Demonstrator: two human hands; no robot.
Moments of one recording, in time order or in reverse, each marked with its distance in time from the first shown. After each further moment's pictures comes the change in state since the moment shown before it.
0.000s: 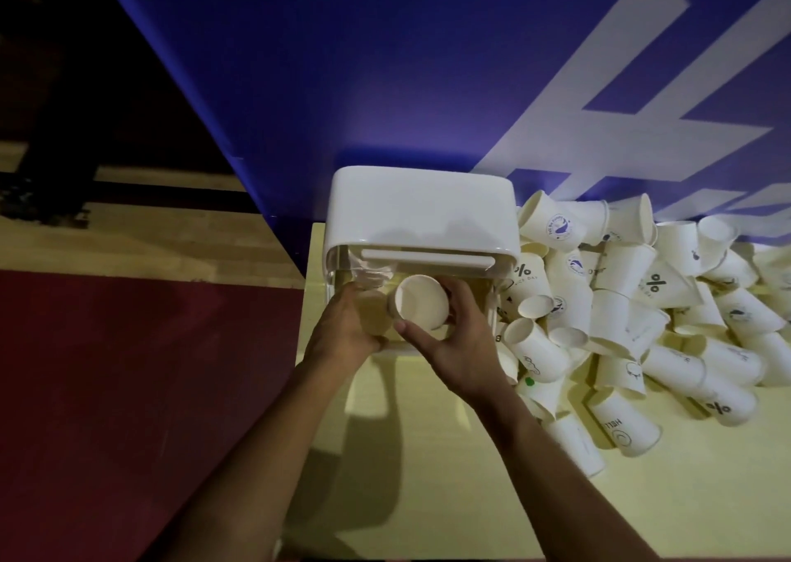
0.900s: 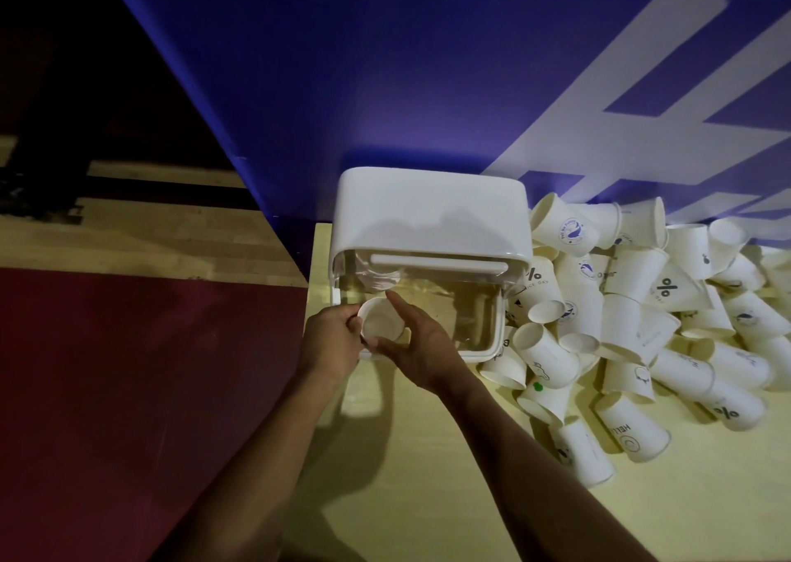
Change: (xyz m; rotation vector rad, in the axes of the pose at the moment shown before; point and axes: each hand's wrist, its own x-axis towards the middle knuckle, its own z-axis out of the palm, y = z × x) left_hand 0.011 -0.027 -0.001 -0.124 0.070 -0.064; right_hand 0.028 0.039 0.058 -0.265 -0.349 0.139
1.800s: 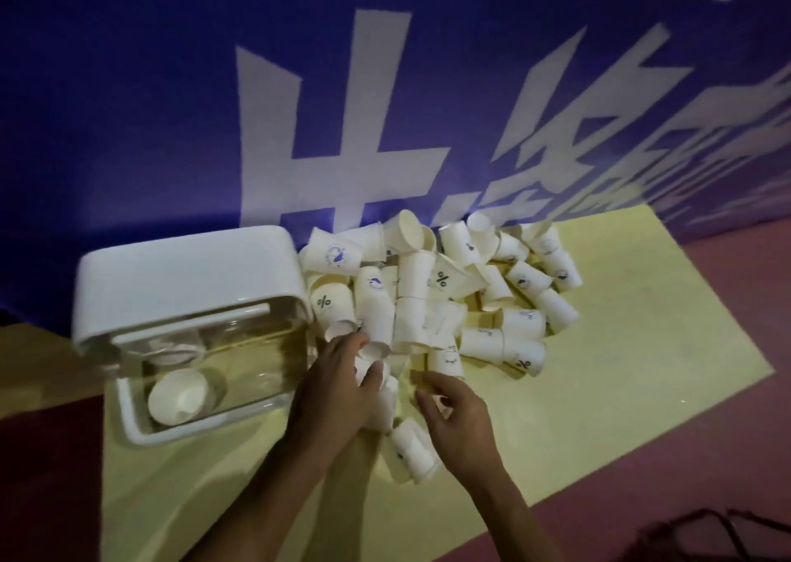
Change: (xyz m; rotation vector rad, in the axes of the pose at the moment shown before) left_hand -0.118 0.181 0.148 0.234 -0.157 0.519; right_hand -0.192 0.141 -0.158 0.190 0.602 0.275
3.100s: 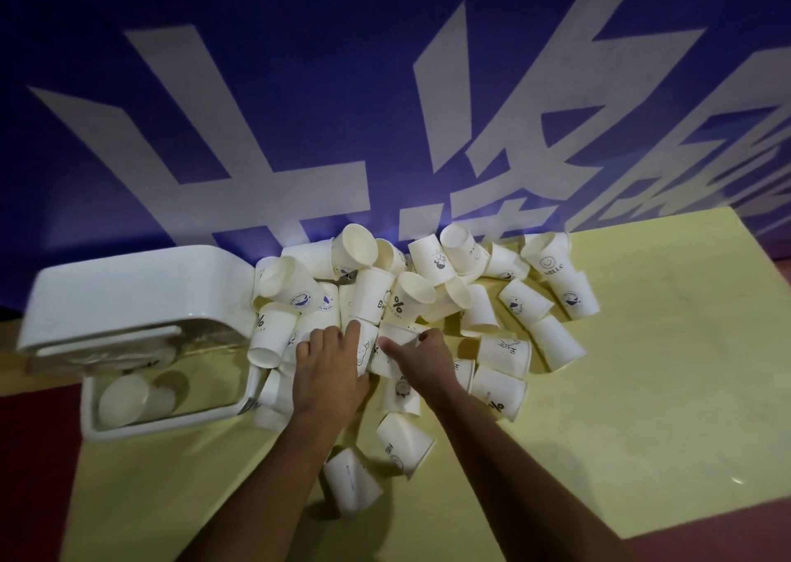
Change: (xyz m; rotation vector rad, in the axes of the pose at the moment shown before) left_hand 0.083 0.049 0.132 0.807 0.123 -0.002; right_hand 0.176 0.031 -0.057 0.187 -0.274 0.342
